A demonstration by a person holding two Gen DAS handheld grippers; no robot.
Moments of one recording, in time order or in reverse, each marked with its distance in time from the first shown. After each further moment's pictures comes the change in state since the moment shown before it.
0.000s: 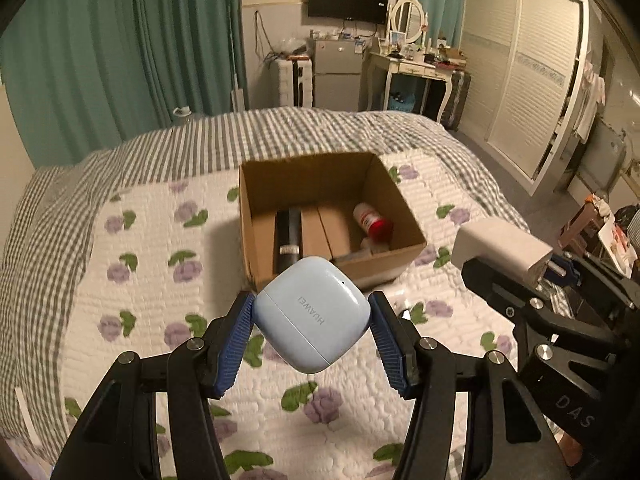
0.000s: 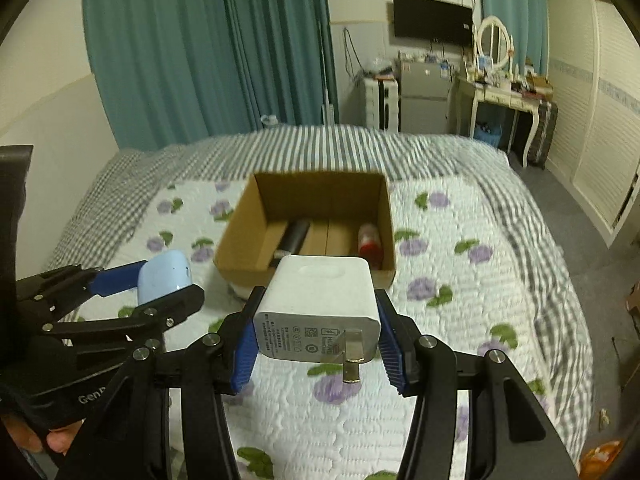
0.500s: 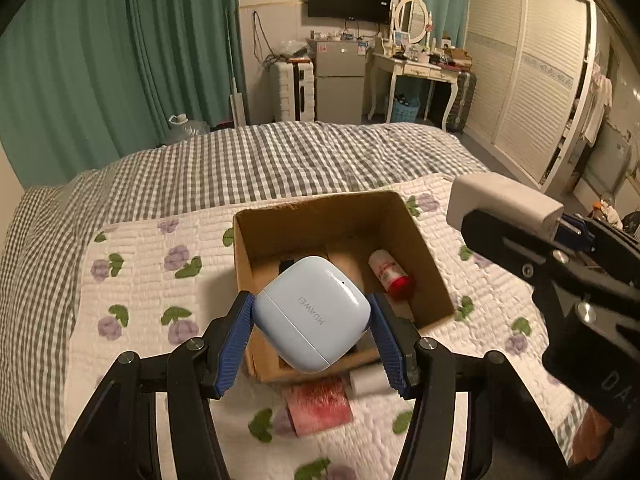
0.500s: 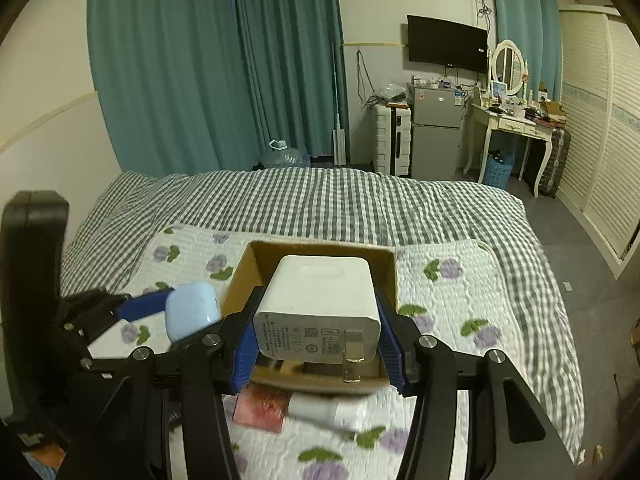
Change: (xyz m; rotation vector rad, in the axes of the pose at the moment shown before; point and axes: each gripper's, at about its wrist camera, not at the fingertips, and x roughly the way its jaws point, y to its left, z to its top) left arm 0.068 0.010 0.074 0.012 0.003 0.016; right arm 0.057 -0.013 0.092 -0.014 -0.041 0.040
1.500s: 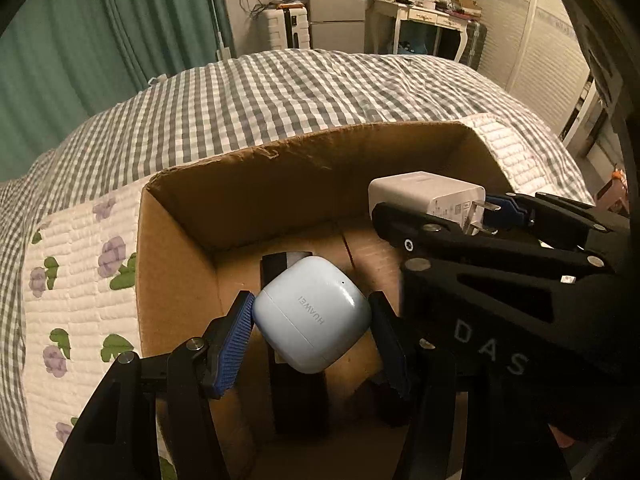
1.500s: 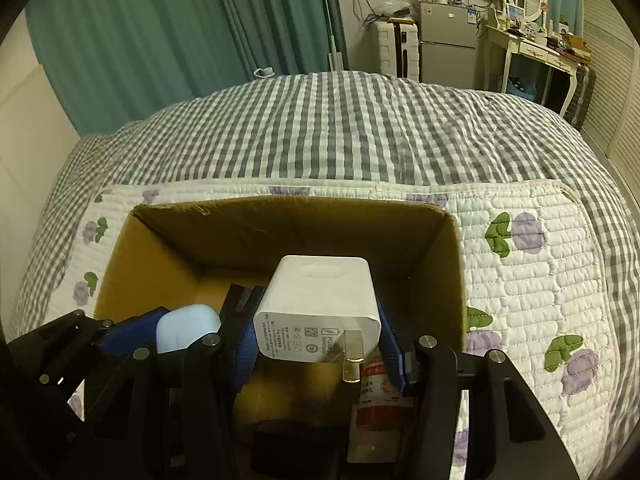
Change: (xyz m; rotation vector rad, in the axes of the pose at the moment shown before) left arm 0.152 -0.005 0.005 0.052 0.184 0.021; right arm 0.214 -0.043 -0.015 0.065 0.271 0.032
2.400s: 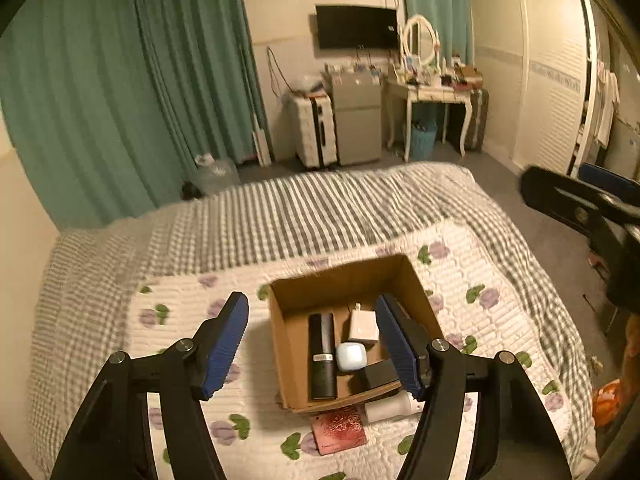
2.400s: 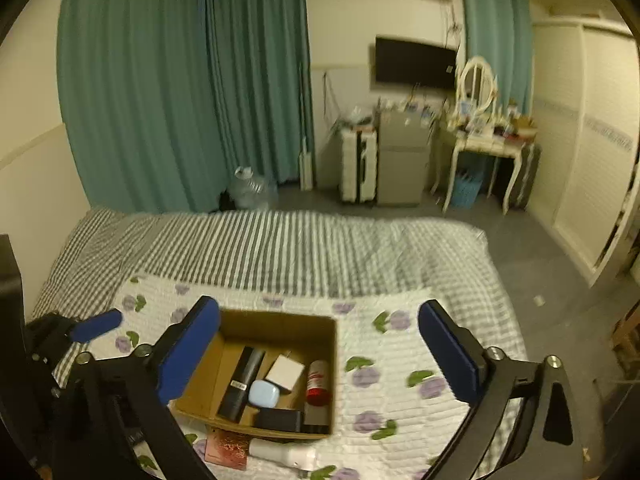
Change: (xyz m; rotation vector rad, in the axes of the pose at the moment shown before) left arm -0.241 -0.007 0.004 -0.029 -0.295 0.115; right arm -0.292 0.023 0.010 -0.046 -0.374 -0.157
